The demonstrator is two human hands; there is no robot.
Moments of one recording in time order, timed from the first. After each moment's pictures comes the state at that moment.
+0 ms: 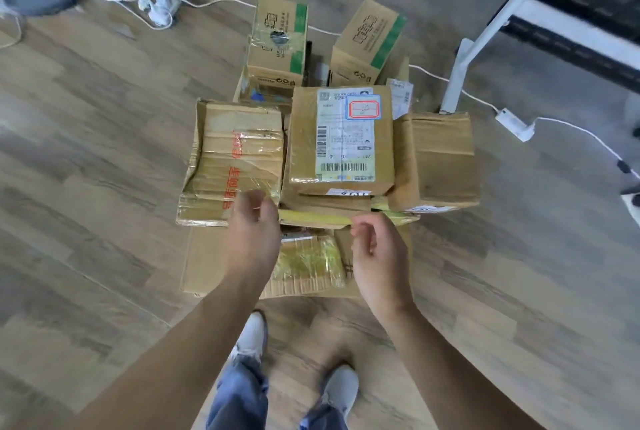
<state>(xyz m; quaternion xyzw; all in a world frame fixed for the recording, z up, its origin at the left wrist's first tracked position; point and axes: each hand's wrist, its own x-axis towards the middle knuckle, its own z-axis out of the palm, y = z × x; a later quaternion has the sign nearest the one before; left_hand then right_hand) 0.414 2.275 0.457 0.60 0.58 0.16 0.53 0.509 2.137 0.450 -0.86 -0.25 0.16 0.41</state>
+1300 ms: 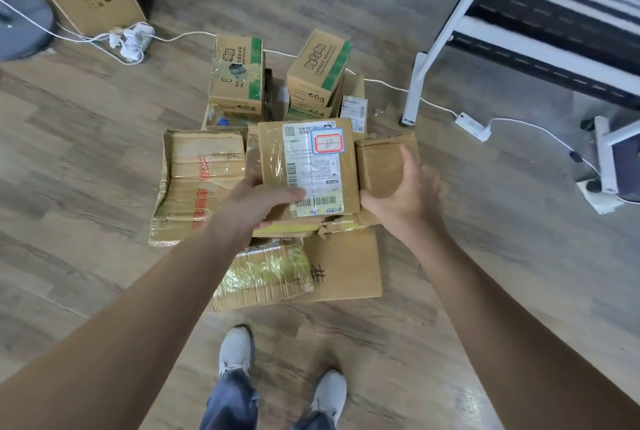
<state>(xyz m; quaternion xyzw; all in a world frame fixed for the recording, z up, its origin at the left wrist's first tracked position) 0.476 2.283 0.534 0.52 0.47 -0.02 0.71 0.625 2.113 0.531 -0.94 -0.16 0.16 0.24</state>
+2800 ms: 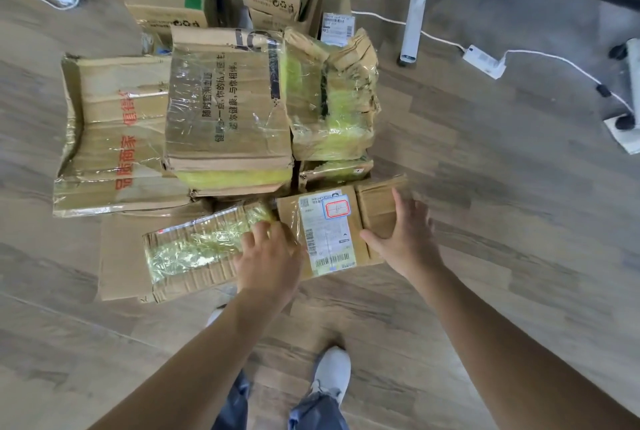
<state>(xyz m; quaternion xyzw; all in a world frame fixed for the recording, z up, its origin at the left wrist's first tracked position) 0.449 2.149 0.332 0.86 0.41 -0.18 0.25 0.604 1.998 0.327 -0.95 -0.15 0.26 0.10</state>
